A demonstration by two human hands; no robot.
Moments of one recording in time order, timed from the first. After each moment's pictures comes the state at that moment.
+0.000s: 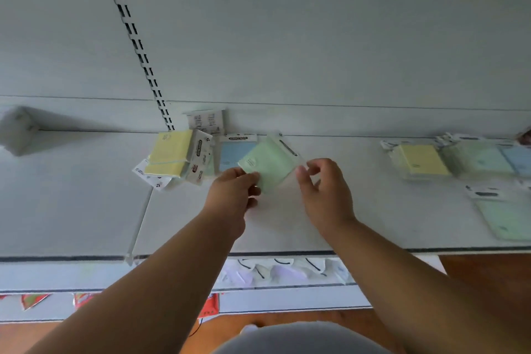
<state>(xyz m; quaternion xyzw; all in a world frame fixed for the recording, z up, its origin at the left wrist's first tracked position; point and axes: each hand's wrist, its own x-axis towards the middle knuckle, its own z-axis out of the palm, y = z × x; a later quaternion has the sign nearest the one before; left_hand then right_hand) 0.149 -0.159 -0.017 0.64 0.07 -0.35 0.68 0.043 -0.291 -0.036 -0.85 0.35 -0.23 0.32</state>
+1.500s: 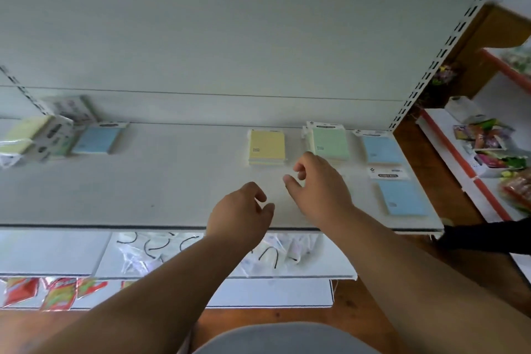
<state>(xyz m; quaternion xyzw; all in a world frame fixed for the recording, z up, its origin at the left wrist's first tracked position) -0.124 -0.381 -0.015 0.90 -0.26 -0.16 0.29 -0.190 -0.528 -0.004 -0.92 0.29 -0.14 0.23</state>
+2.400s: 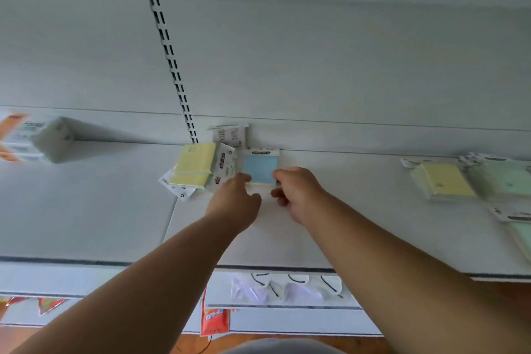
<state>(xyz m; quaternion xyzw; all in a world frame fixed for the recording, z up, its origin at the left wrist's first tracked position) 0.184 -0.135 -0.026 0.91 -0.19 -0.20 0.30 0.135 -0.258 -0.019 -0.59 0.44 -0.06 0.67</state>
